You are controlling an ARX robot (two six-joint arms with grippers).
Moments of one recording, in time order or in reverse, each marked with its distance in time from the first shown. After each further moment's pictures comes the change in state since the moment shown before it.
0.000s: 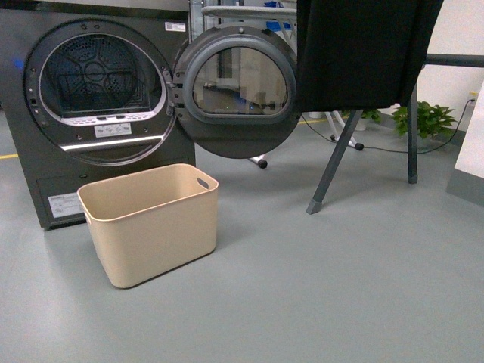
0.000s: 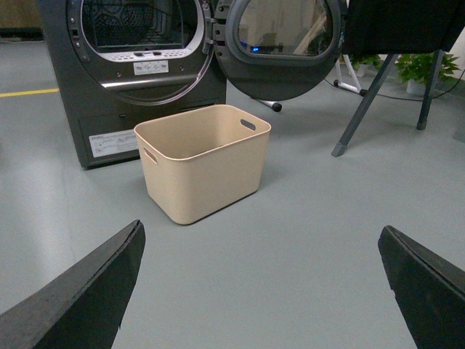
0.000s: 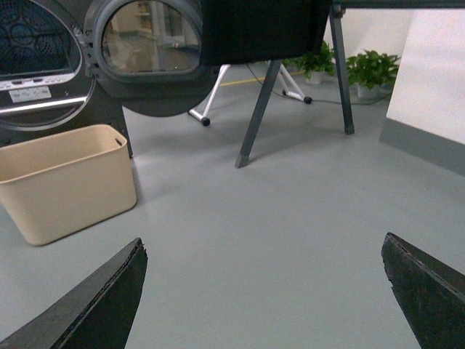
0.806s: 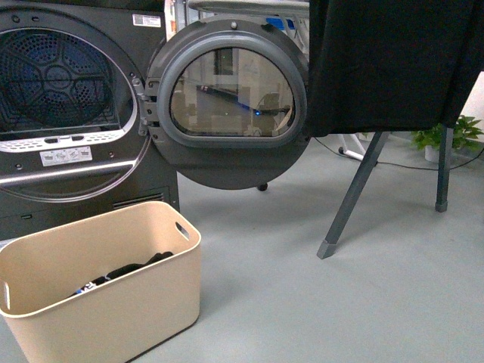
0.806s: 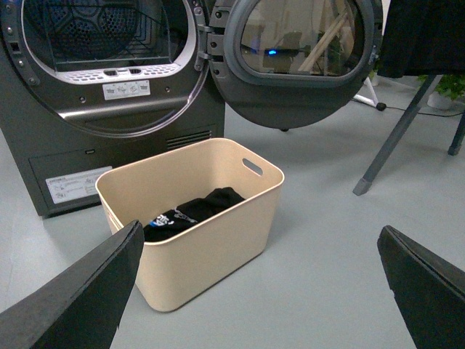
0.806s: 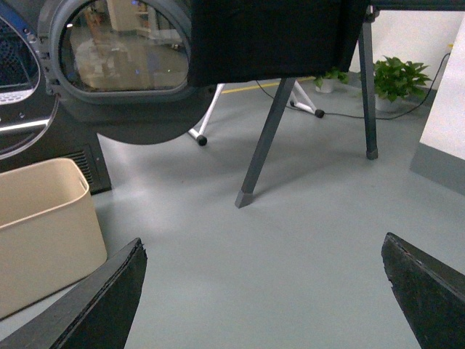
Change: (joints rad) left arm 0.000 0.001 0.000 0.000 0.000 0.000; right arm 0.000 0.000 0.000 0.000 -0.002 0.000
